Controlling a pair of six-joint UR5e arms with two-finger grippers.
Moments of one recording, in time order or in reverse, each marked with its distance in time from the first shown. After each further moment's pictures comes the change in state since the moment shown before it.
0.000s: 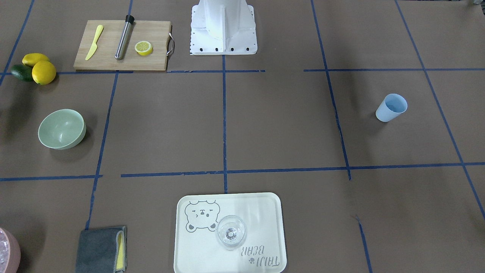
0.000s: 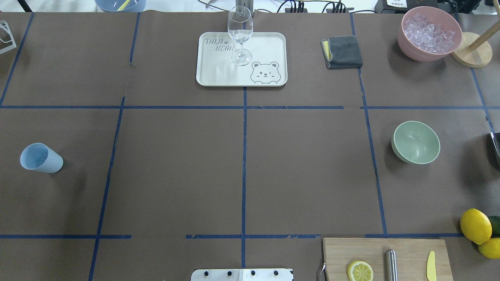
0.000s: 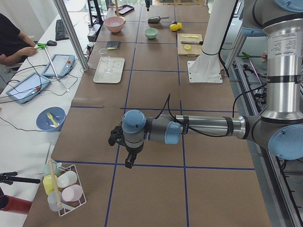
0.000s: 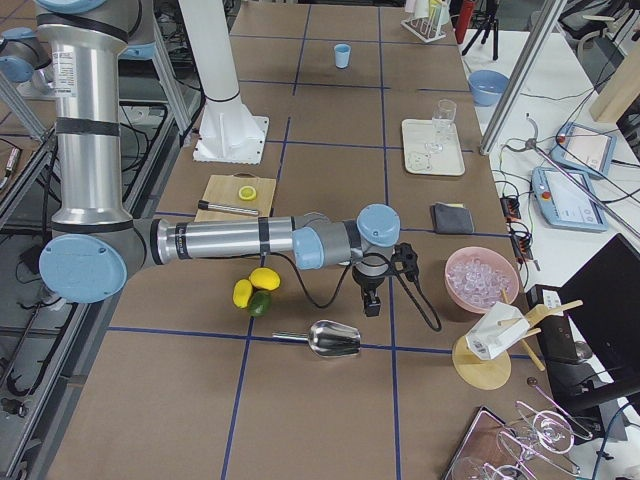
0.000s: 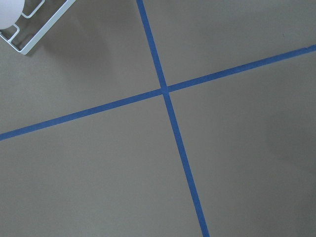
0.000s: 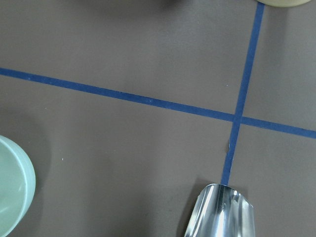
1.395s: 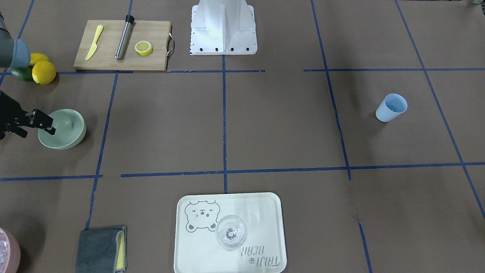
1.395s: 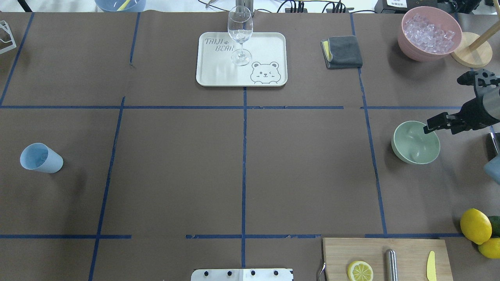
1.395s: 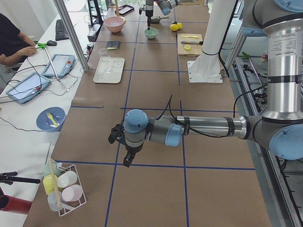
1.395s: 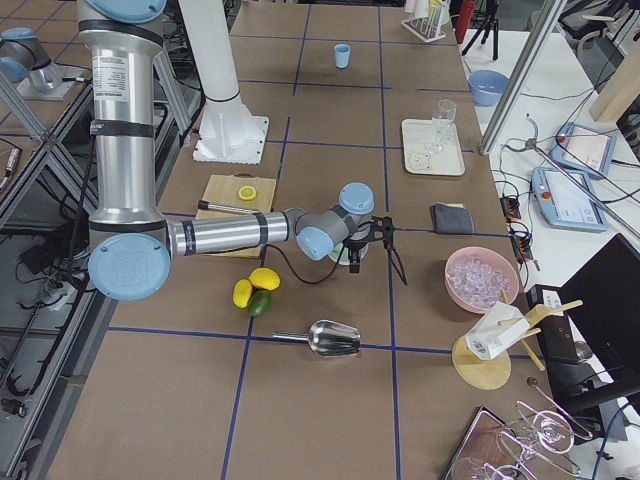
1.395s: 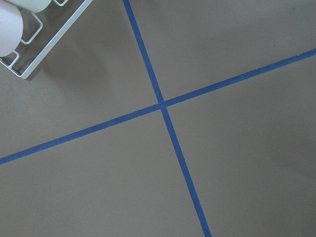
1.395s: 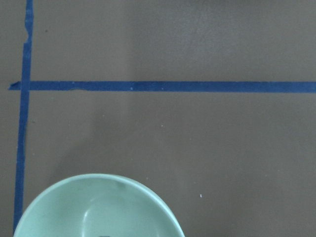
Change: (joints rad) left arm 0.002 0.010 0.000 -0.078 0.002 0.004; right arm -0.383 0.003 -0.027 0.441 -0.109 0.727
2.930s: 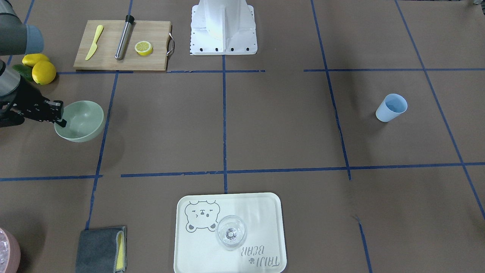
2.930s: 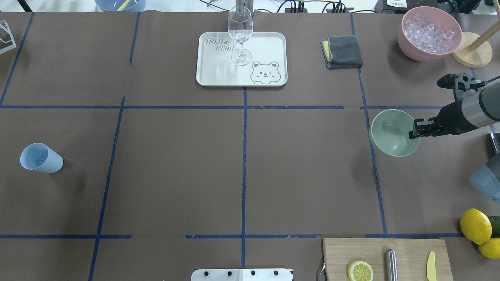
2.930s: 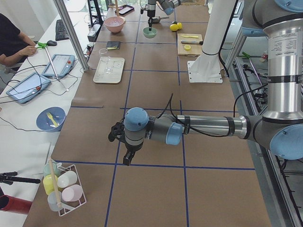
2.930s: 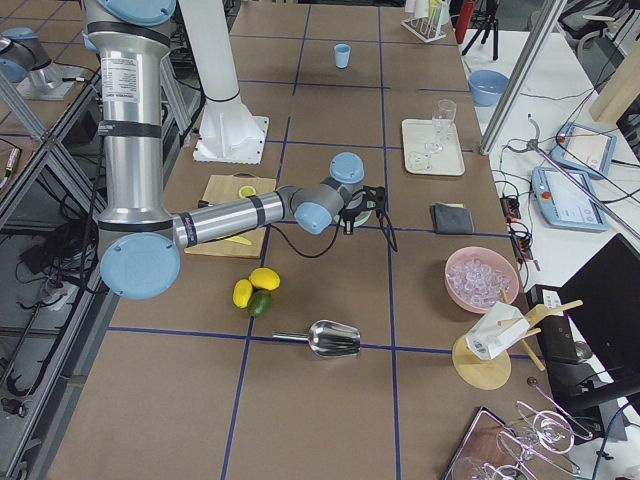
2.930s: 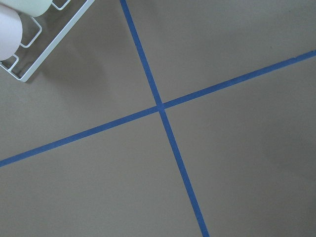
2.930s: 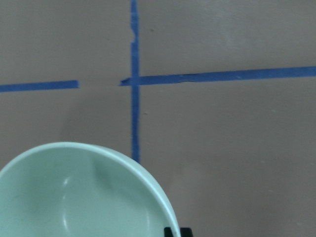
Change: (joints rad) left arm -0.003 0.002 -0.014 -0.003 -0.003 -0.001; right arm -0.071 0.037 0.144 -0.002 -0.011 0.211
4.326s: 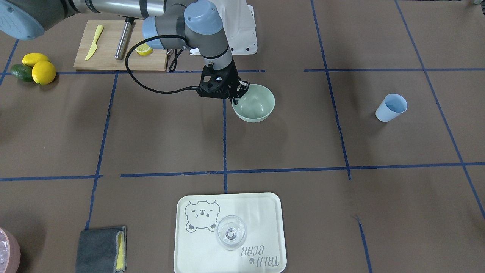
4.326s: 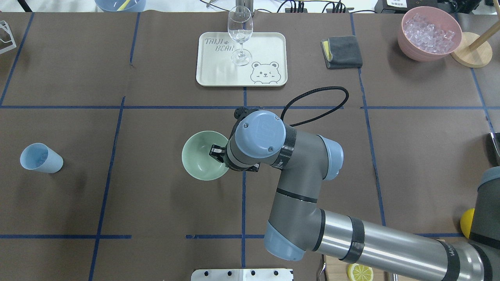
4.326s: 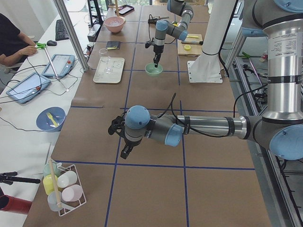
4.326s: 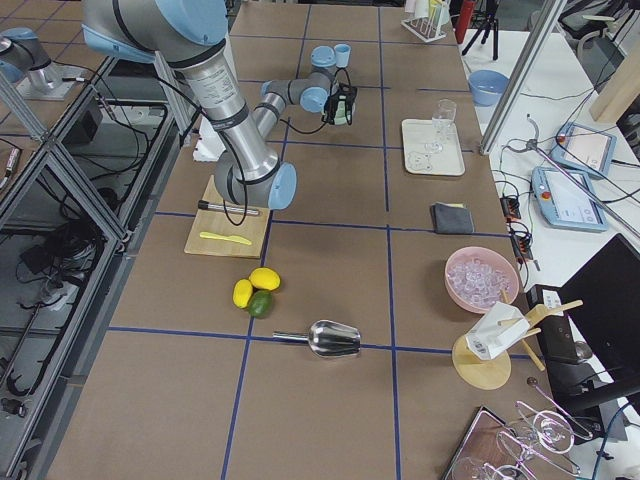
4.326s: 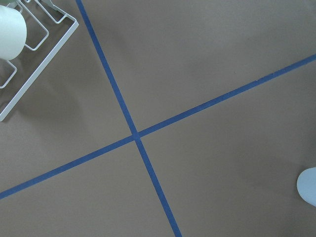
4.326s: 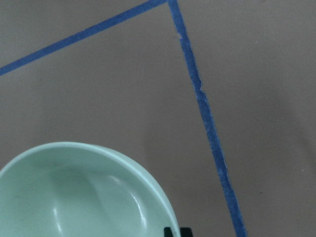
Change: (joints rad) left arm 0.003 0.000 0.002 -0.104 -0.067 -0.008; right arm -0.544 0.742 -0.197 -0.359 -0.443 0.642
